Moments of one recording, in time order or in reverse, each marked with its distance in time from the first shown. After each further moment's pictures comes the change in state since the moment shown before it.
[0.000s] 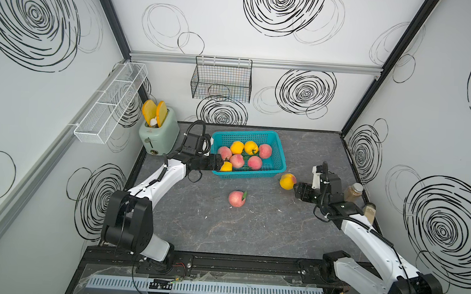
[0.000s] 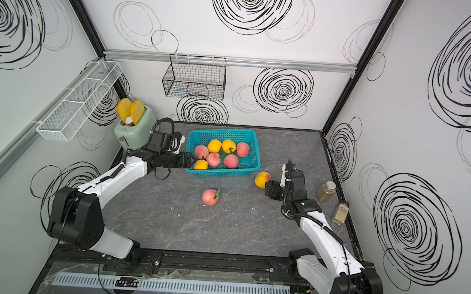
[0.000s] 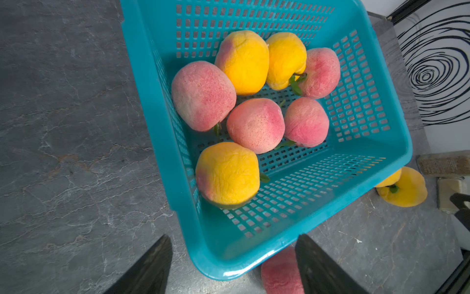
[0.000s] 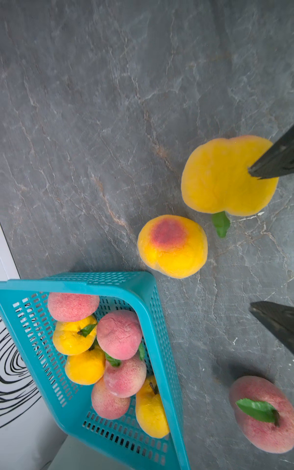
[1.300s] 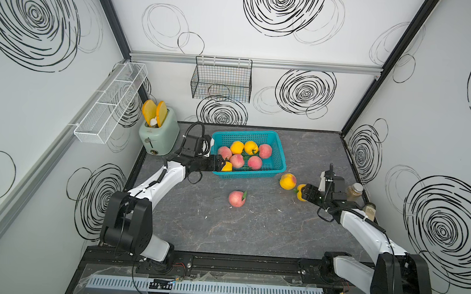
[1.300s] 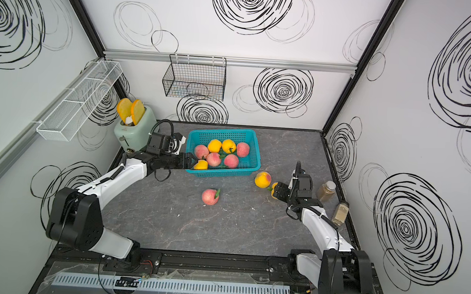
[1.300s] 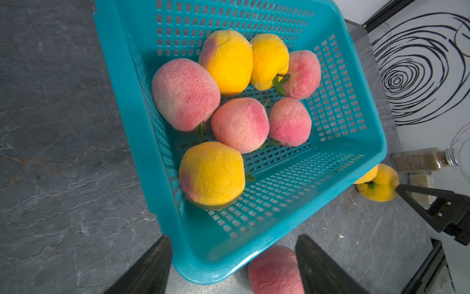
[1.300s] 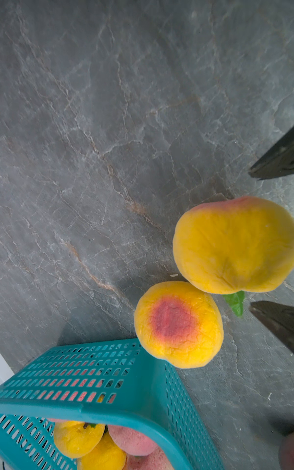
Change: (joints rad) left arm 0.006 -0.009 -0.027 0.047 0.059 -0.022; right arm -0.163 0.145 -0.050 0.064 -0.046 0.032
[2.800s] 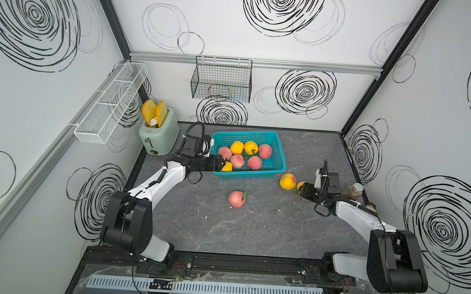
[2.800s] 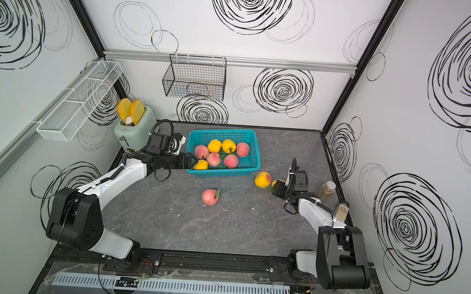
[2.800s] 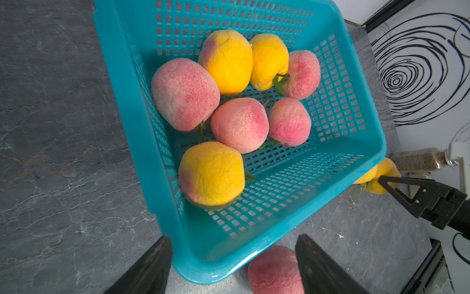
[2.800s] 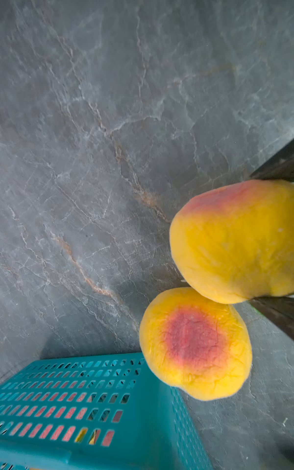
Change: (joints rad) left arm 0.000 0.000 0.000 0.001 0.002 -0.001; right arm 0.019 0.159 0.048 0.068 0.003 -0.050
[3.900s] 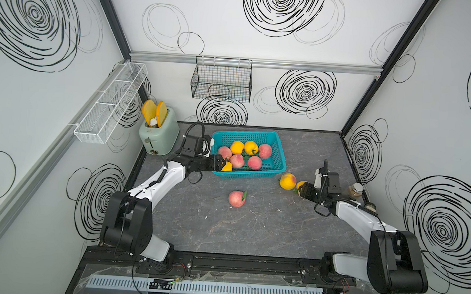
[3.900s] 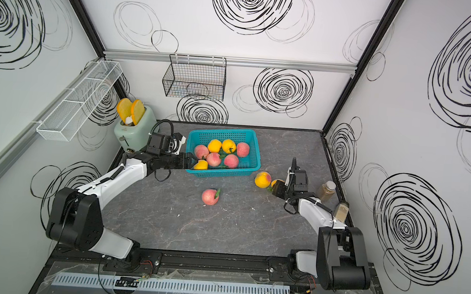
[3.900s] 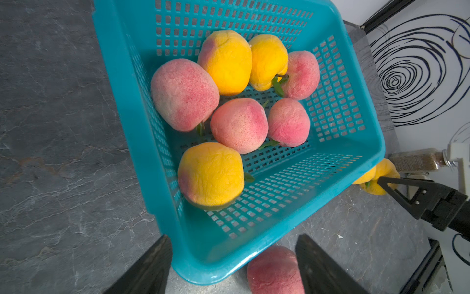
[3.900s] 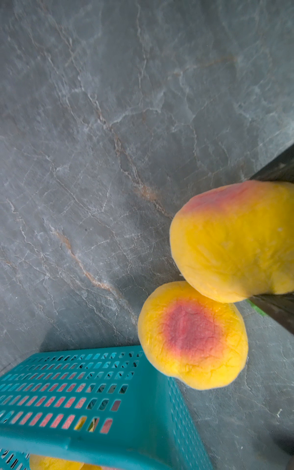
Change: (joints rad) left arm 0.000 0.000 -0.001 0.004 0.002 -0.003; right arm 0.001 -0.013 0.001 -0.003 -0.018 -0.003
